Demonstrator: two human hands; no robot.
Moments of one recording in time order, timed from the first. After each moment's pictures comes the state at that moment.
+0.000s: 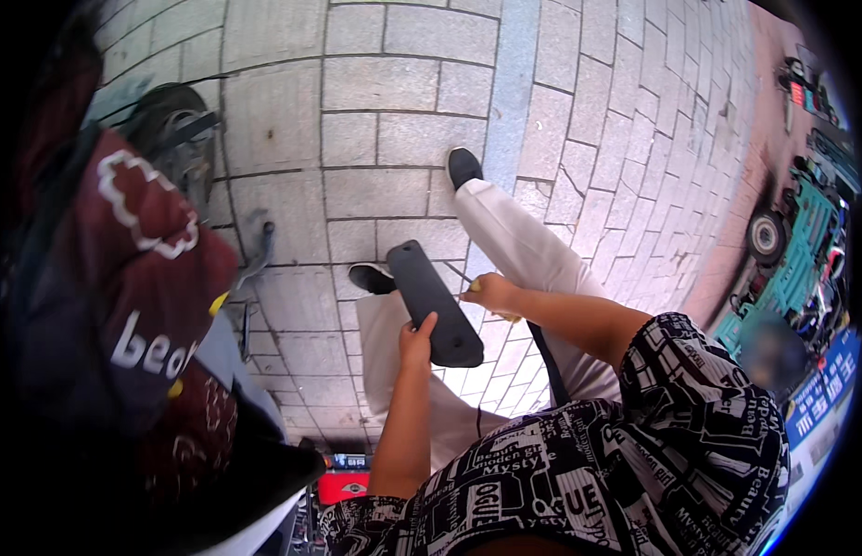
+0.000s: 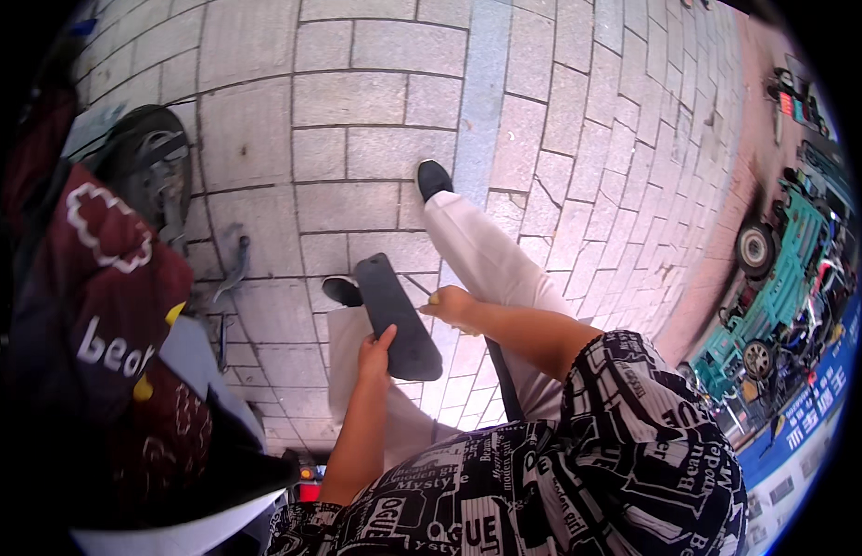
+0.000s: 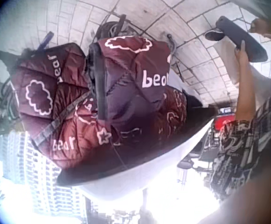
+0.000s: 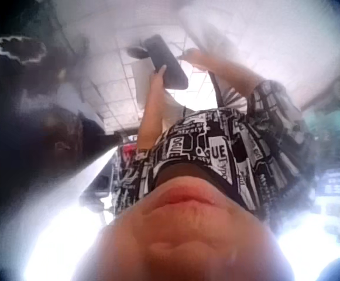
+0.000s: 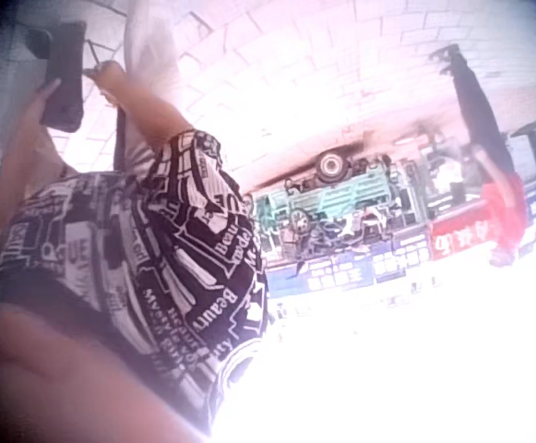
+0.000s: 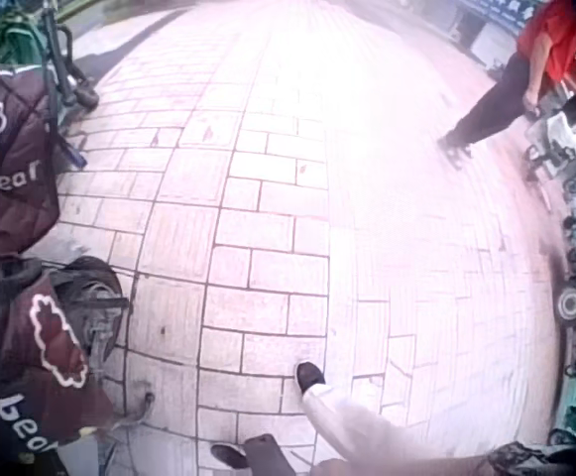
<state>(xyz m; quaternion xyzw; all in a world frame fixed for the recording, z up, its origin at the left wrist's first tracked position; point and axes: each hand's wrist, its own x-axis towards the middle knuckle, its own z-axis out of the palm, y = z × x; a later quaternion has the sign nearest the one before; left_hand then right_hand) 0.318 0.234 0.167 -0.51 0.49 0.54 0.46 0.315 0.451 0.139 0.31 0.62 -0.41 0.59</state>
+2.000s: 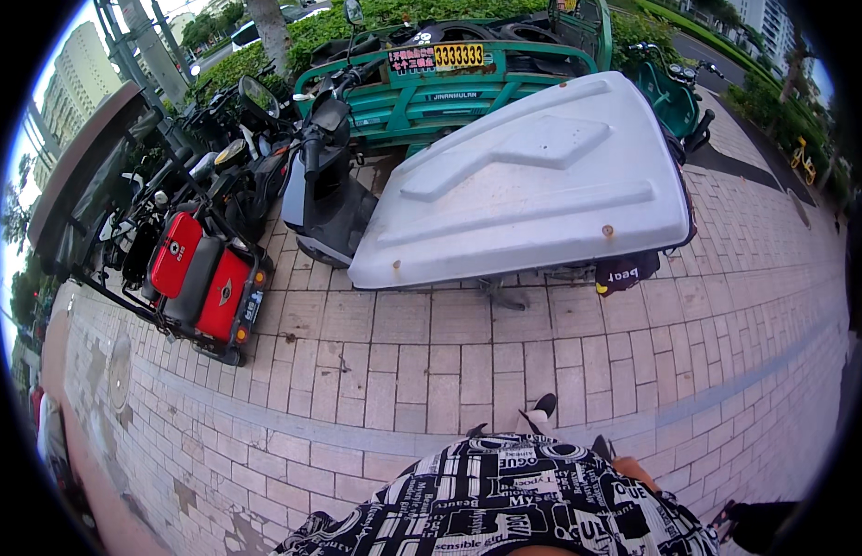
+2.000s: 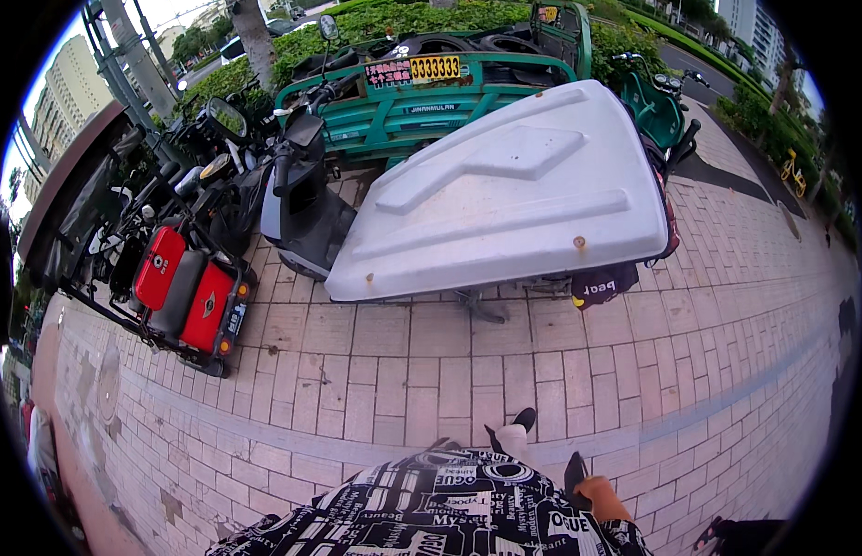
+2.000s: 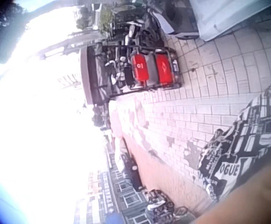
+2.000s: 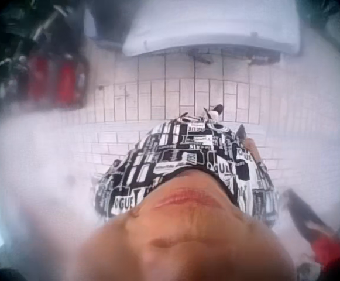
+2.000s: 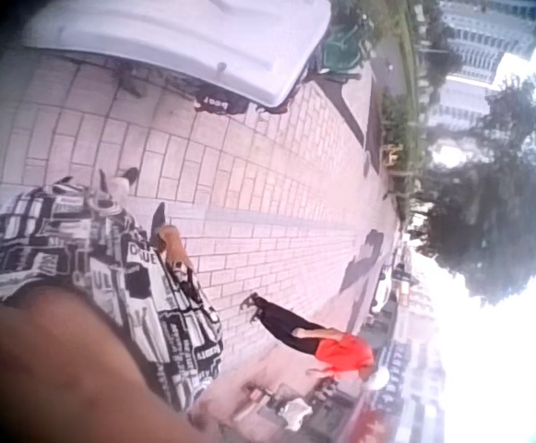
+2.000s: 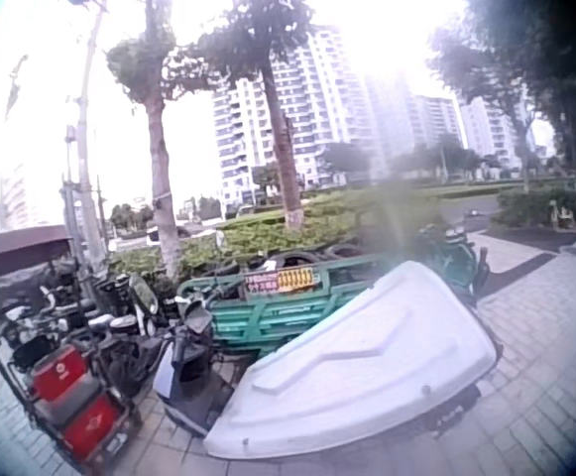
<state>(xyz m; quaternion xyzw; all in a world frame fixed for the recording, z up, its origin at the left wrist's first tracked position) 0.868 0.250 0.320 -0.63 0.46 0.62 0.09 0.351 0.588 0.423 -0.27 0.83 0.21 0.44</state>
